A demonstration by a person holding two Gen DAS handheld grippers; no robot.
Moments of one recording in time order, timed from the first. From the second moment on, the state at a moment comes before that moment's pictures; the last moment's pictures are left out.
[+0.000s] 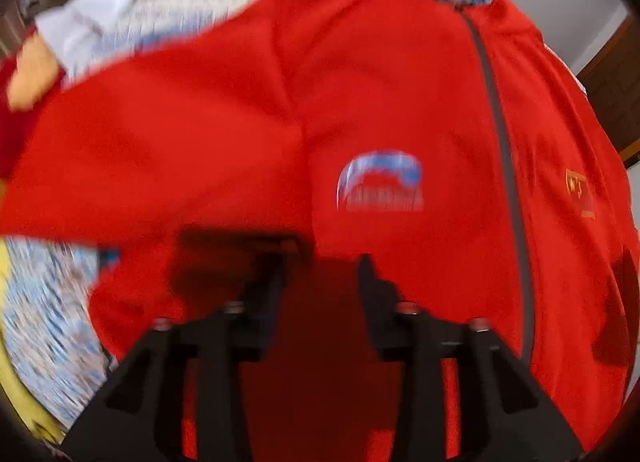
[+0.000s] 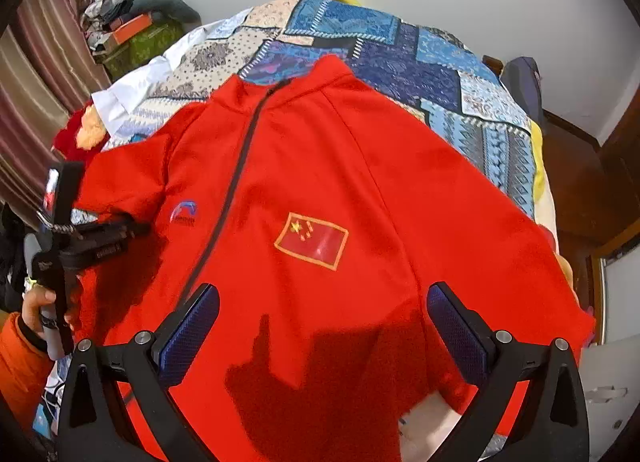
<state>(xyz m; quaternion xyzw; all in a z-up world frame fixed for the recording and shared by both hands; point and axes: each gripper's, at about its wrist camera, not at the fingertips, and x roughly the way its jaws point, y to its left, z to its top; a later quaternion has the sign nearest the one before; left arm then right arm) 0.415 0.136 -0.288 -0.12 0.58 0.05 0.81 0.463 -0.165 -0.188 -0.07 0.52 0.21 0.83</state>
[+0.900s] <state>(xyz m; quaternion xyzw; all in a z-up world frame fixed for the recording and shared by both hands) 0.351 0.368 -0.266 -0.36 0.45 0.21 0.79 0.471 -0.090 -0.205 -0.07 0.52 0.24 0.81</state>
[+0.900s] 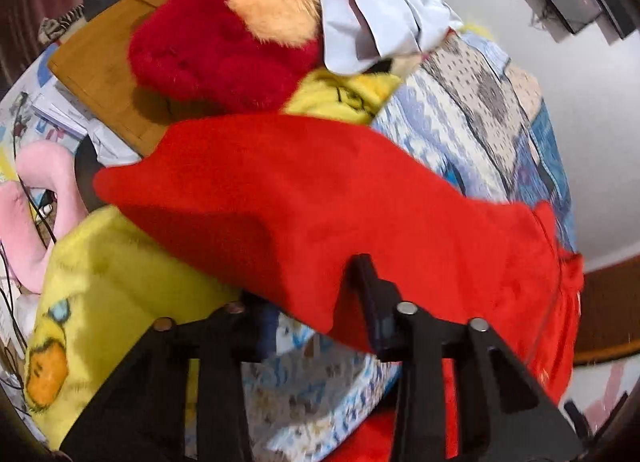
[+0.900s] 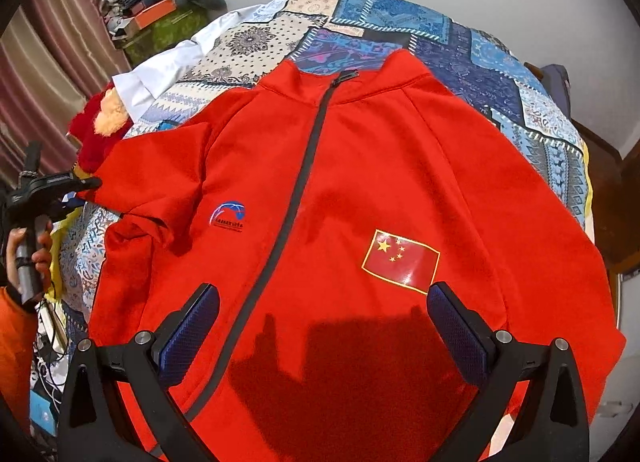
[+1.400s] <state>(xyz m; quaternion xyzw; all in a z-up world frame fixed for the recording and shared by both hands) 0.413 0.208 -0.099 -0.05 0.32 0.17 0.93 0.475 -0.148 -0.198 -0.02 0.52 0.21 0.83</state>
